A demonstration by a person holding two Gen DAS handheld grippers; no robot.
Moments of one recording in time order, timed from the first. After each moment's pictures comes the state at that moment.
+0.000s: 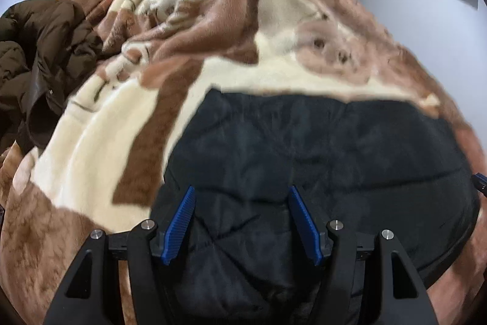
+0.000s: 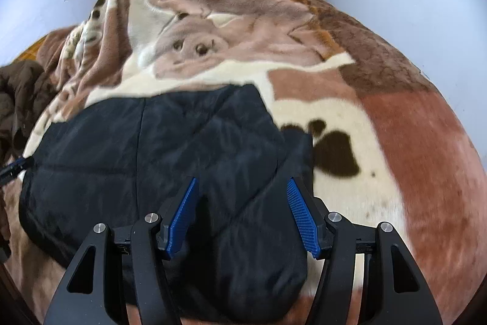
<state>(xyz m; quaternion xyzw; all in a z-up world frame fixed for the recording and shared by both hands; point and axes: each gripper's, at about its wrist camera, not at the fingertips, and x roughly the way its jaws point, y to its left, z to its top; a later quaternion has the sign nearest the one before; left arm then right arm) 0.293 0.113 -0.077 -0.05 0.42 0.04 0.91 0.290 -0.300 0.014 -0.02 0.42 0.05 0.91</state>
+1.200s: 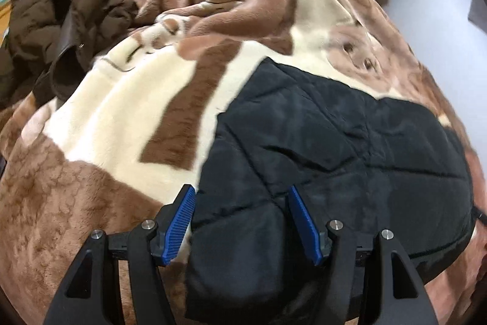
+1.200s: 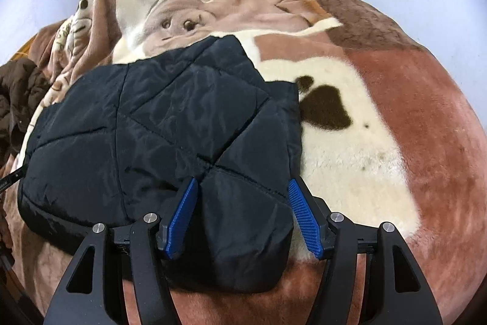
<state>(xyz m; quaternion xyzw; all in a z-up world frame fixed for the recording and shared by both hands) 0.260 0.155 -0.085 -0.13 0.42 0.08 0.89 0.274 -0.322 0.003 0.02 0.44 0.04 0.90</state>
